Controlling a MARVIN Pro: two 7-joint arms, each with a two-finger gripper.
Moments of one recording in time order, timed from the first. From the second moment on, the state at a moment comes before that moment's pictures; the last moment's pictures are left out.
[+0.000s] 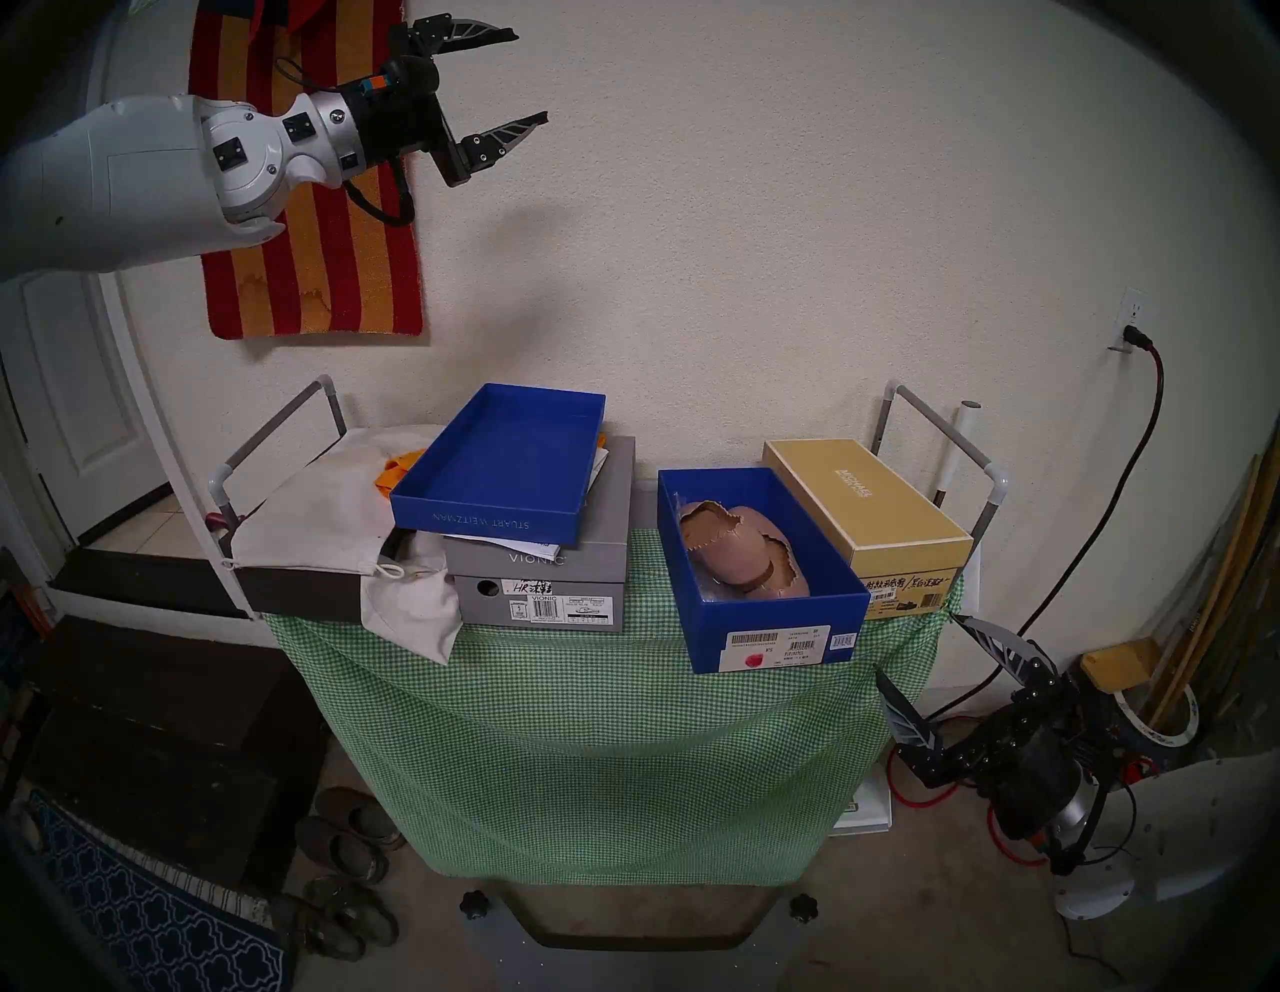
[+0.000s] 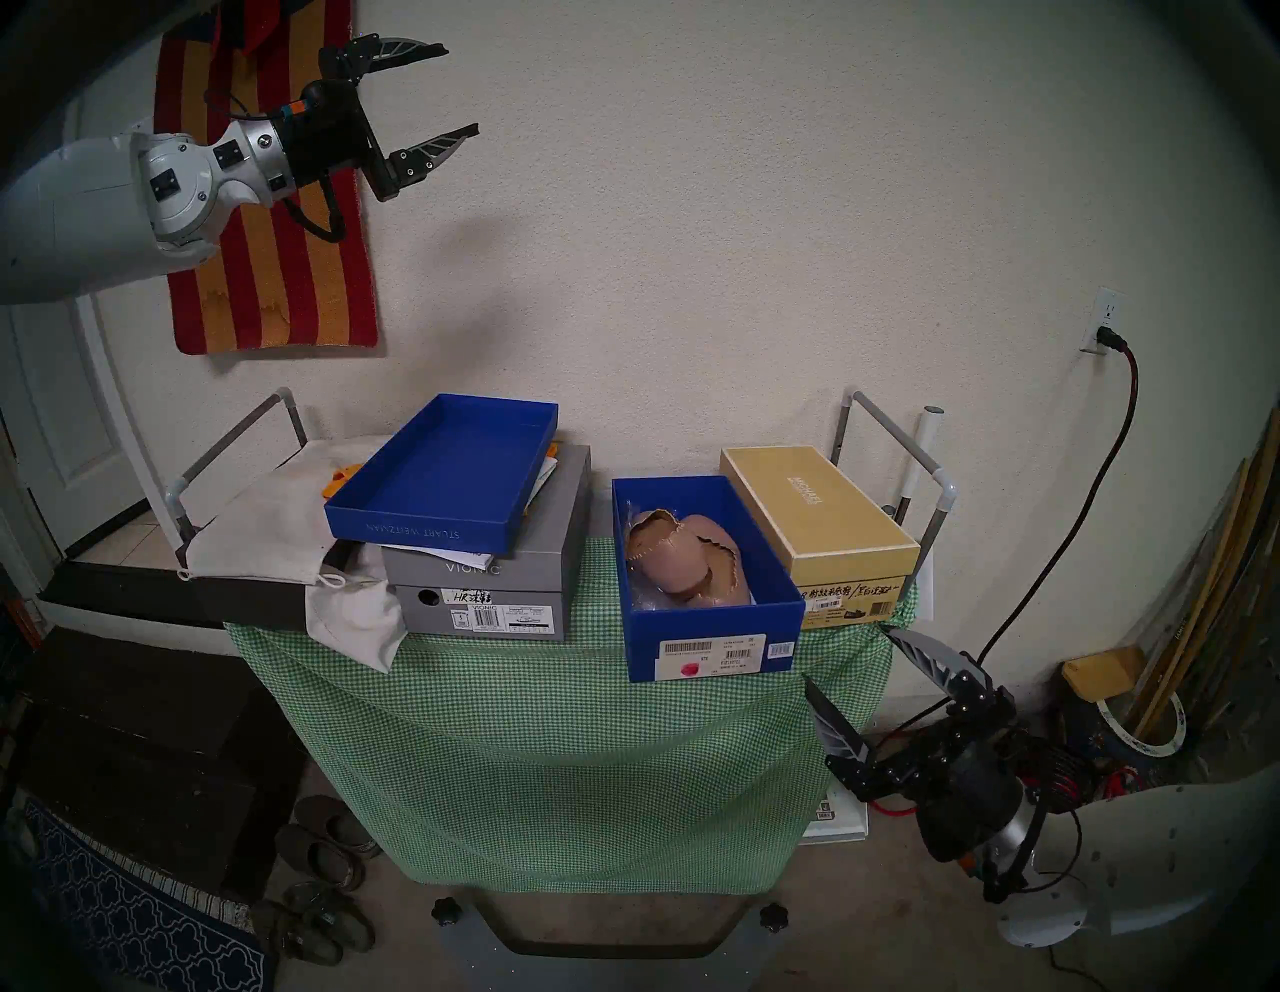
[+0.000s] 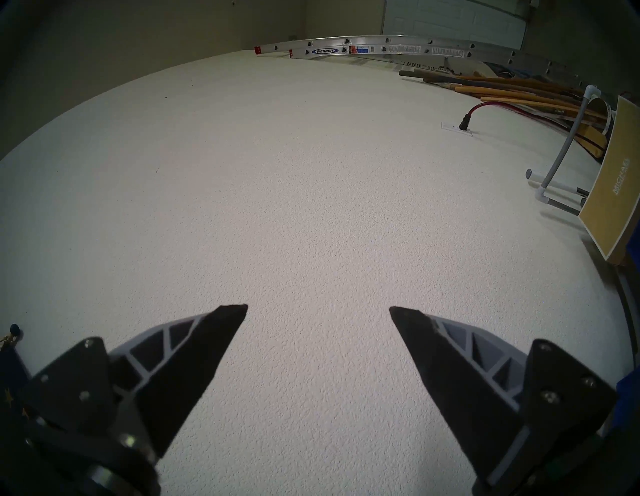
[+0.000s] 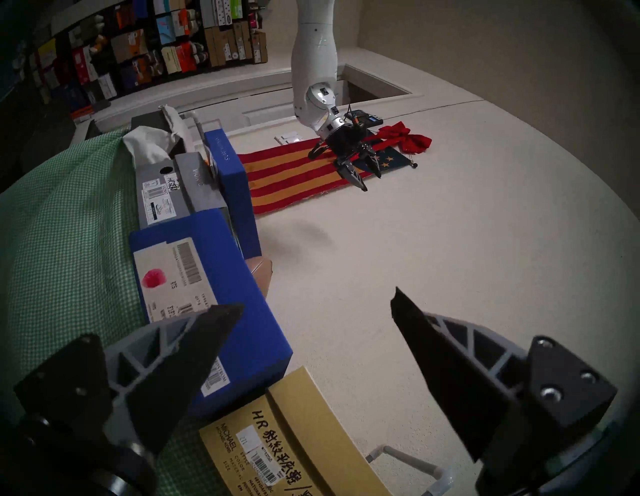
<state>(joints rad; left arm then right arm) -0.87 -0.86 1.03 -1.24 -0.96 -0.83 0.17 -0.59 -0.10 -0.51 -1.91 -0.60 -0.35 -1.40</state>
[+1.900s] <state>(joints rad) -0.86 -0.84 1.01 -1.26 -0.90 -0.80 0.23 -0.52 -0.29 -0.53 -1.97 -0.22 -0.24 -1.16</state>
